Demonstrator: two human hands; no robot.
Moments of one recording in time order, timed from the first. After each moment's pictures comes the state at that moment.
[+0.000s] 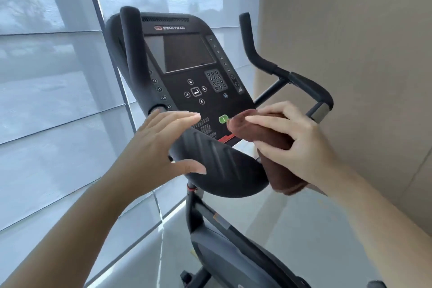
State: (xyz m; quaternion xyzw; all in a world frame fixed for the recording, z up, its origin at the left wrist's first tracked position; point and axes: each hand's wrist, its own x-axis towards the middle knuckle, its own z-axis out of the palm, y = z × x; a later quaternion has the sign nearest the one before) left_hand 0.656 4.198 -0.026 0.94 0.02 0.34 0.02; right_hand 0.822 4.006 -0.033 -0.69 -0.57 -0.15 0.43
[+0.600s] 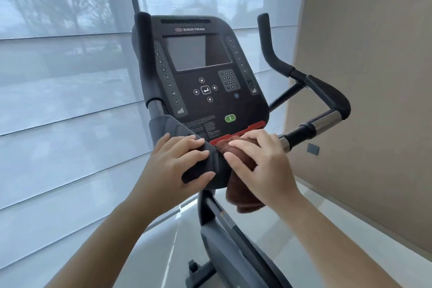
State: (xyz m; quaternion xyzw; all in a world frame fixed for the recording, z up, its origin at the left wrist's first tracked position) left_hand 0.683 4.117 -0.066 0.93 0.12 0.34 -0.04; right_hand 0.846 4.010 -0.088 -0.67 -0.56 -0.22 0.44
